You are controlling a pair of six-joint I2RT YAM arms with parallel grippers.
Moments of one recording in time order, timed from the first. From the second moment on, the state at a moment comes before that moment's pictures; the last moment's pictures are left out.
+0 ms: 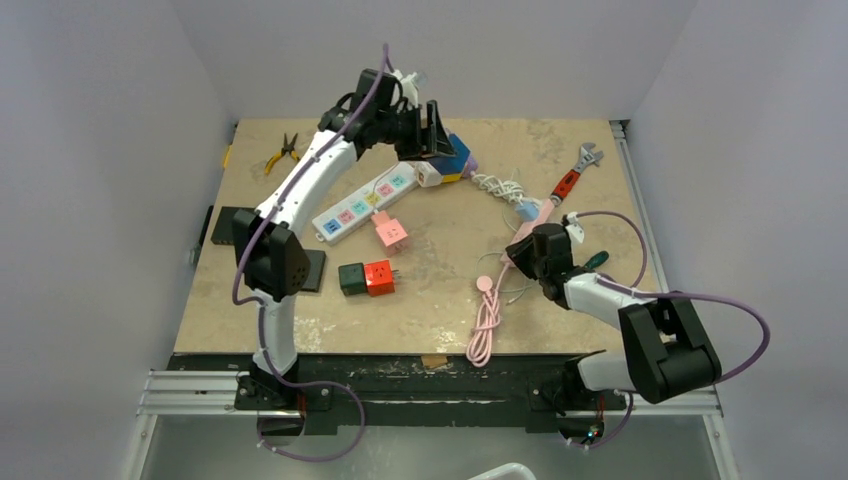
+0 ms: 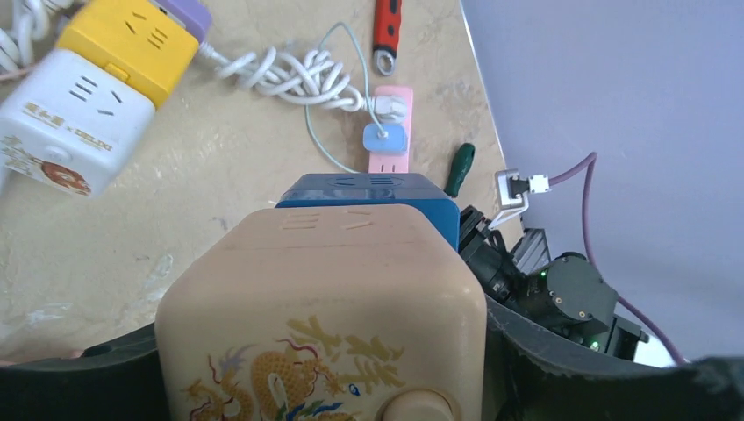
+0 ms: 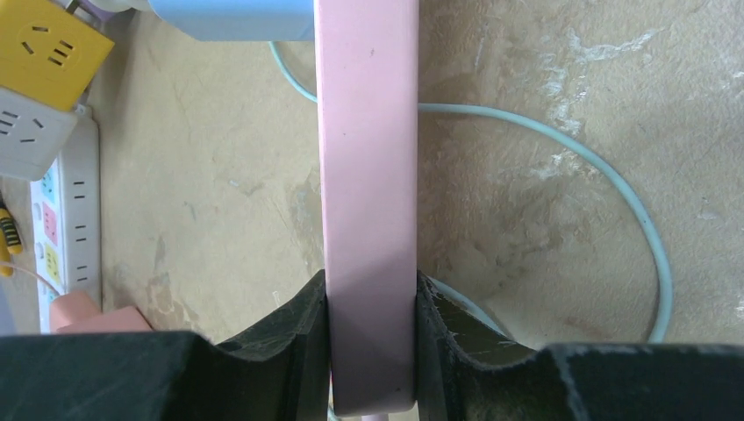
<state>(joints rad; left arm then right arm) -0.47 2.06 2.09 -0.69 0.54 -0.51 0.29 1.34 0.45 0.19 0.19 1.02</state>
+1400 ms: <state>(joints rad) -0.76 2.06 1.89 -0.94 -0.07 0.30 0.28 1.25 0.47 0.15 0.05 0.81</state>
